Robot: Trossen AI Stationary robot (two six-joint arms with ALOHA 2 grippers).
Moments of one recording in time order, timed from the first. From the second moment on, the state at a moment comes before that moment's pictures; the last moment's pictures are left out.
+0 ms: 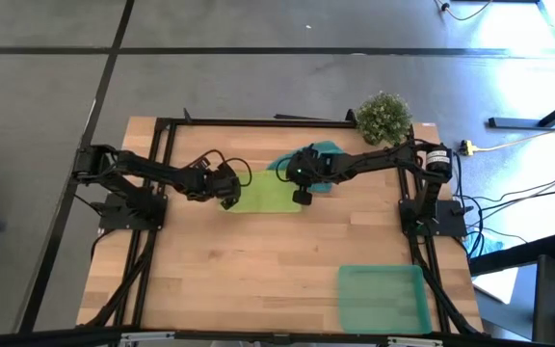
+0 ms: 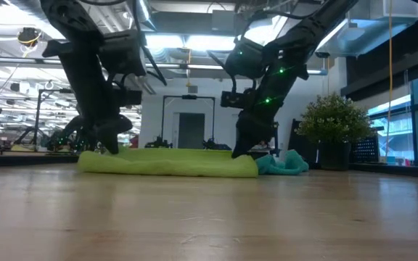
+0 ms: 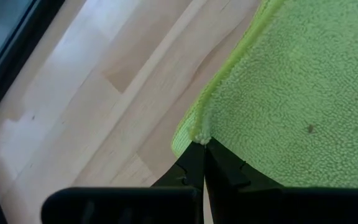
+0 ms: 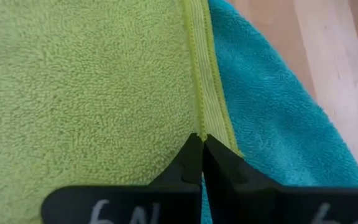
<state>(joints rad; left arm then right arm) 0.11 1.47 0.66 -0.49 -0.59 -0.50 -0.23 1.86 1.09 -0.22 0.21 -0.16</state>
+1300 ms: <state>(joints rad) 0.02 1.55 0.67 -0.46 -0.27 -0.40 -0.11 1.86 1.11 -0.27 -0.19 -0.08</state>
